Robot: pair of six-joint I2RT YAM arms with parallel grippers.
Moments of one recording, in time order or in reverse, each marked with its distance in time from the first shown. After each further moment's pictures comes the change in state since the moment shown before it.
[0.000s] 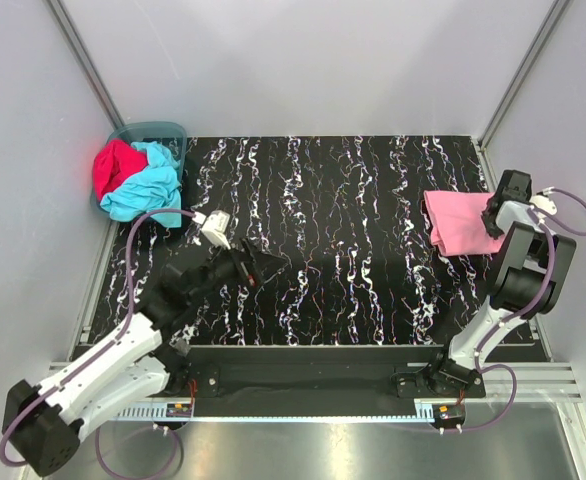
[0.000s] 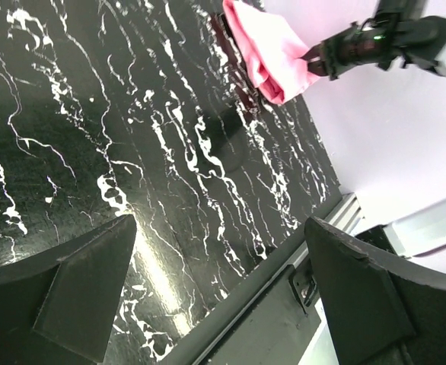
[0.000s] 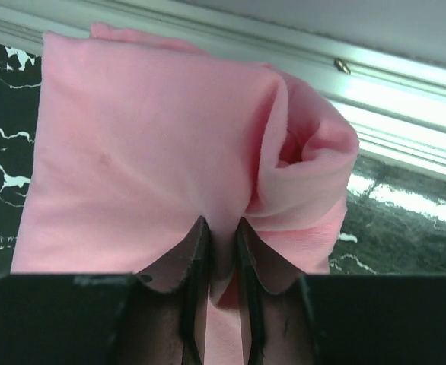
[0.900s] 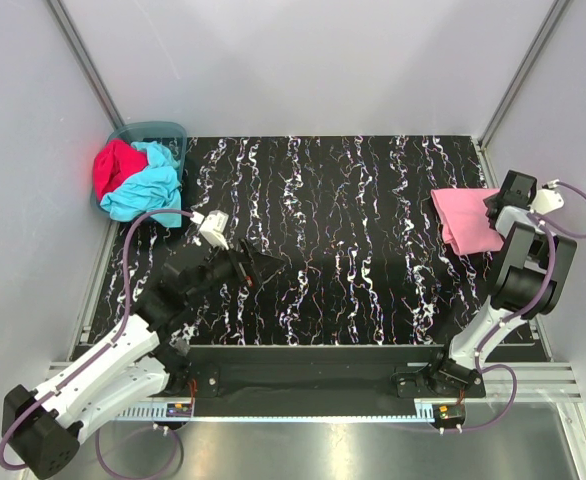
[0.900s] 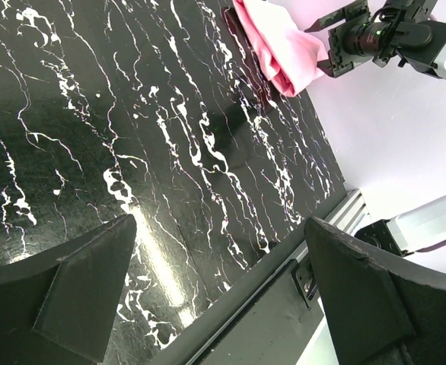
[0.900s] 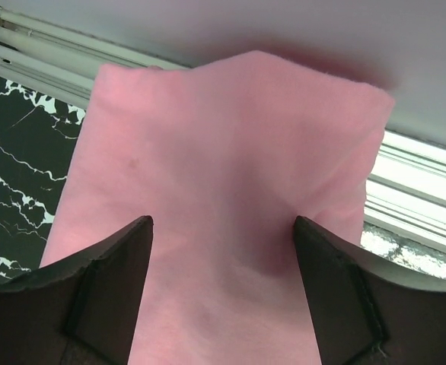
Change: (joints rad) left arm 0.003 -0.047 0.025 -0.087 -0.003 0.019; right arm -0.016 0.009 -0.051 0.267 0.055 -0.130
